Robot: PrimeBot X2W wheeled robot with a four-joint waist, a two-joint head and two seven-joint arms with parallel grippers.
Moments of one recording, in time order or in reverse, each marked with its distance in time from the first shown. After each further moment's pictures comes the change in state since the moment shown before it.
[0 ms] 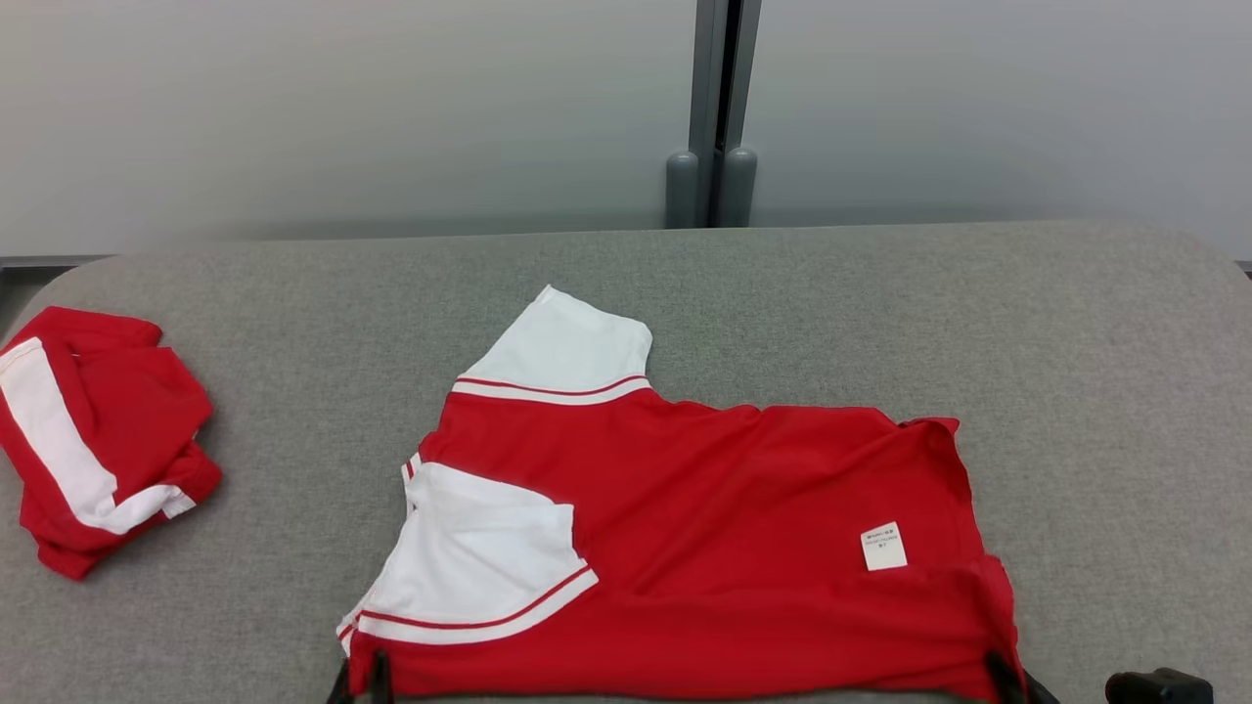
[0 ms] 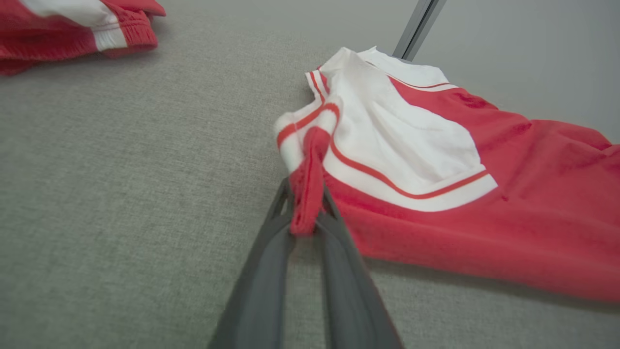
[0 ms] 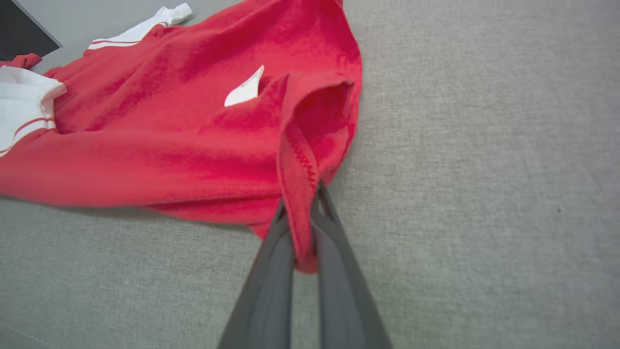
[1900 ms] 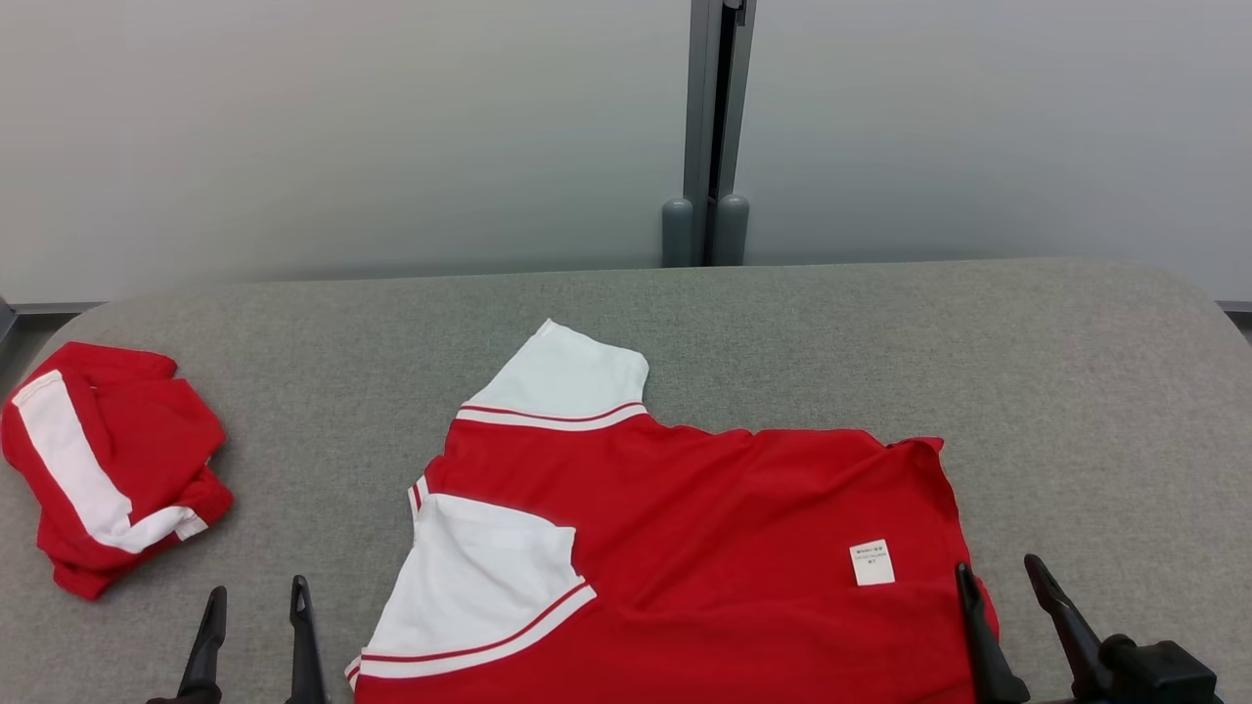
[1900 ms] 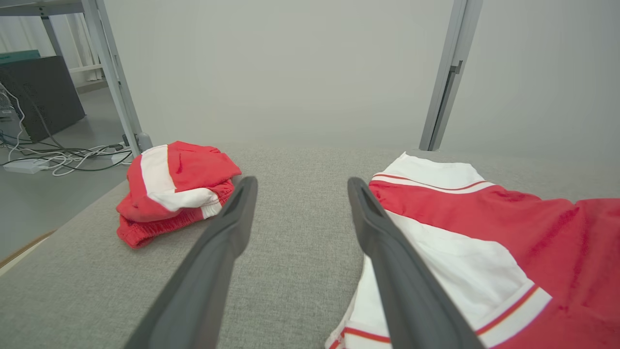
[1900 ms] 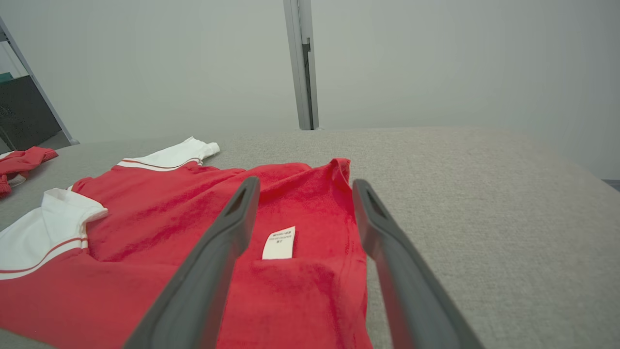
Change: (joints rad) left arm 0.014 -0.072 0.295 -0.187 0.356 -0.072 -0.003; right arm -0.025 0.202 -0.171 -0.131 -0.316 0.000 -0.151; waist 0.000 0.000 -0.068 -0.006
